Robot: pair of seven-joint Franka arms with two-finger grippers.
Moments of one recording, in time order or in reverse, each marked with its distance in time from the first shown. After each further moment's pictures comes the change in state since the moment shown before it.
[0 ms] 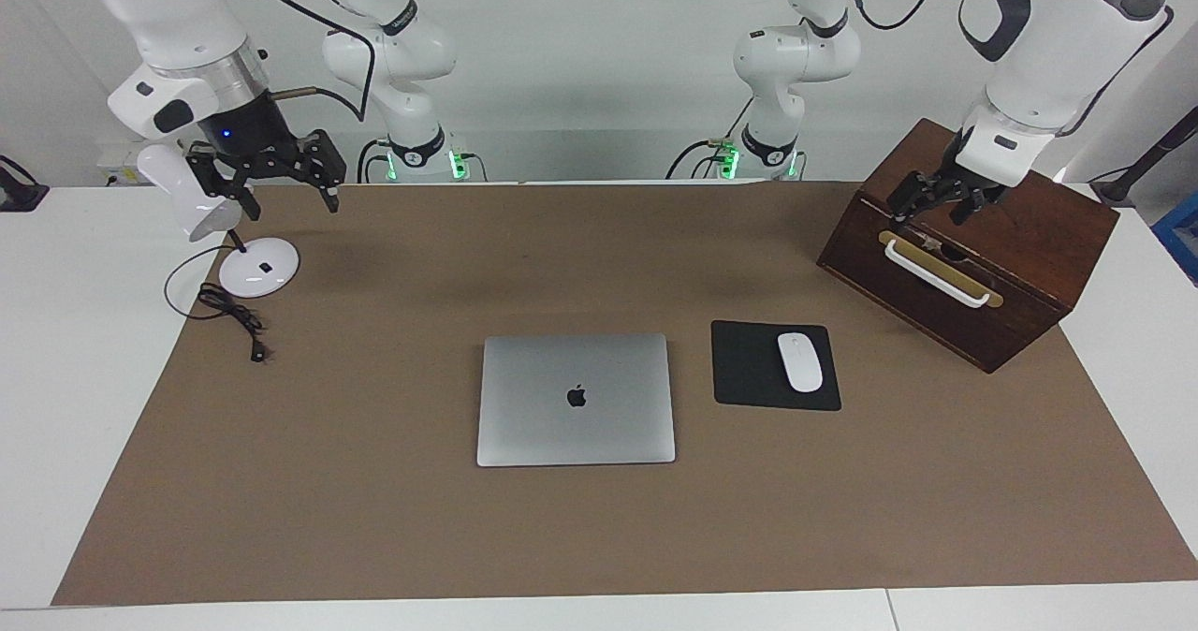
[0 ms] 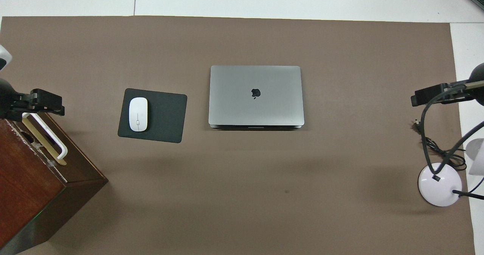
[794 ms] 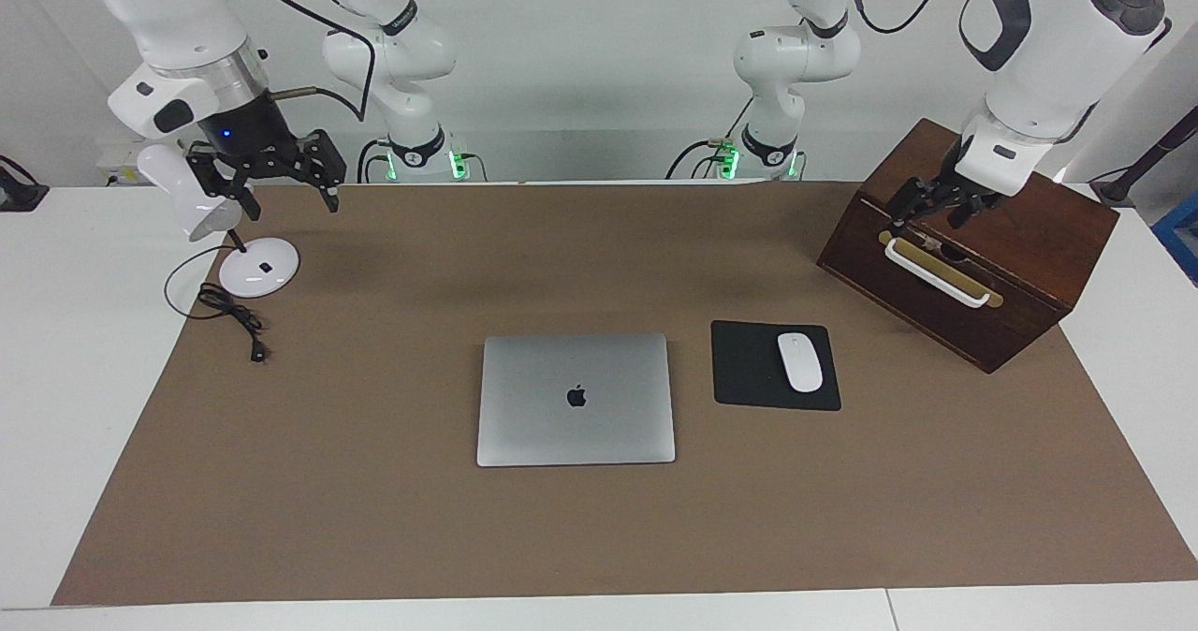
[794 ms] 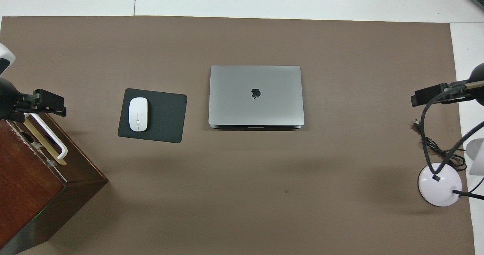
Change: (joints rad) left arm -0.001 0.009 0.003 -0.004 -0.003 -0.001 -0.001; right arm 0.000 0.000 0.000 0.000 0.000 0.000 0.000
